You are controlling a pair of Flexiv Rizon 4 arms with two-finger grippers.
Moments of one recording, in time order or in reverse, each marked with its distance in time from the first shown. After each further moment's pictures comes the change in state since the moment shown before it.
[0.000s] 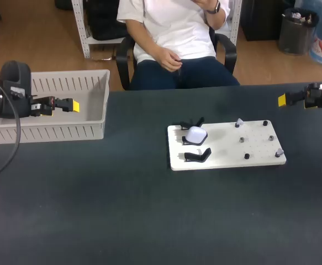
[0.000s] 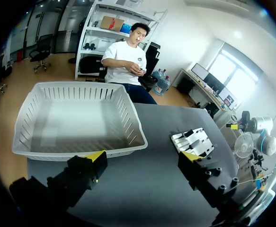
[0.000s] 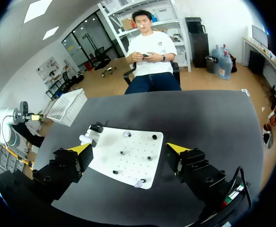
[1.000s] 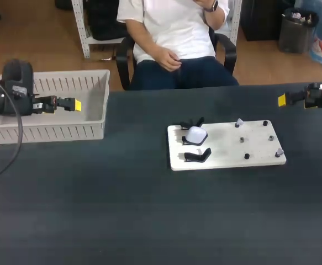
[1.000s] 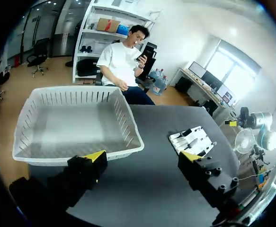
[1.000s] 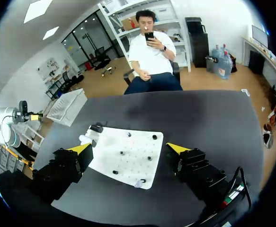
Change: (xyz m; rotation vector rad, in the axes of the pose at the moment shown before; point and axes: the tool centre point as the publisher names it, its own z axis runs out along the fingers) left arm -0.005 -0.011 0.000 0.011 -0.008 0.064; right arm 0.000 0.000 0.000 0.000 0.000 0.000
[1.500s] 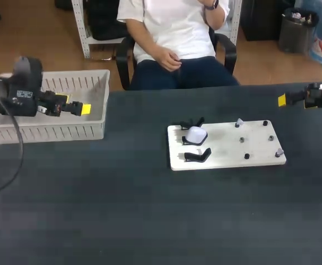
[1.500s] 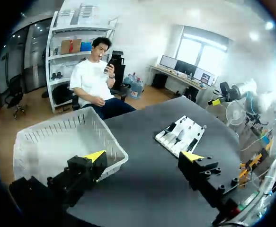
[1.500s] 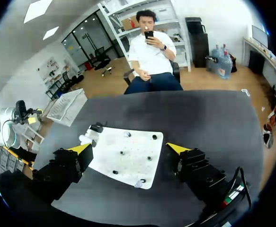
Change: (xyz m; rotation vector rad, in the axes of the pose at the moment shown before) left arm -0.006 -0.030 0.002 0.140 -0.053 0.327; right arm 0.000 0.000 0.000 0.000 0.000 0.000
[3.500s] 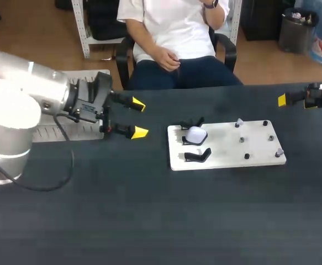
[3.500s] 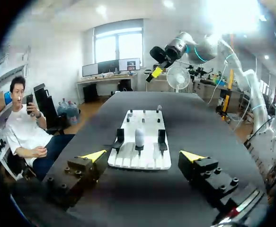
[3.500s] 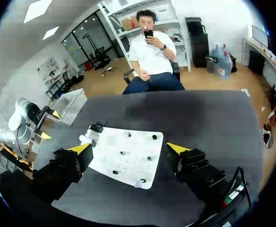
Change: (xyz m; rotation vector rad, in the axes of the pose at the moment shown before) left arm 0.007 -0.087 0.136 0.494 -0.034 0.560; right arm 0.000 0.000 0.000 0.000 0.000 0.000
